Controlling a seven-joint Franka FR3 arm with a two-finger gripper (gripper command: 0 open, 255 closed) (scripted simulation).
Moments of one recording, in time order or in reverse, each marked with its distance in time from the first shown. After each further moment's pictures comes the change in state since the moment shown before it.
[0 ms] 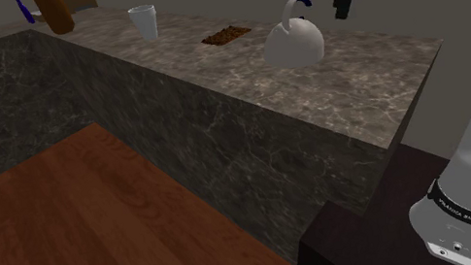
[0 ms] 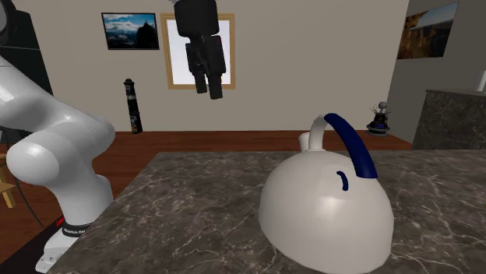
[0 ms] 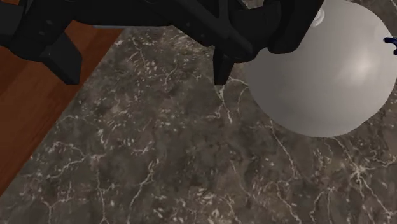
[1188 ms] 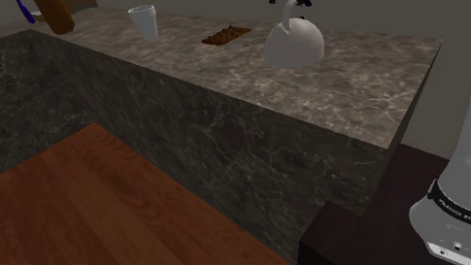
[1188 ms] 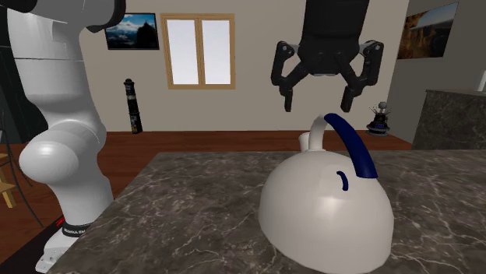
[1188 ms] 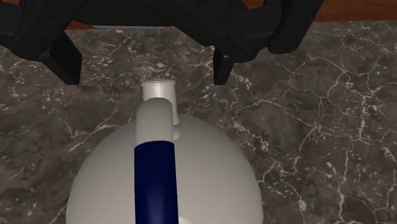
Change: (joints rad) arm 0.267 0.758 -0.534 0.670 0.282 -0.082 -1.357
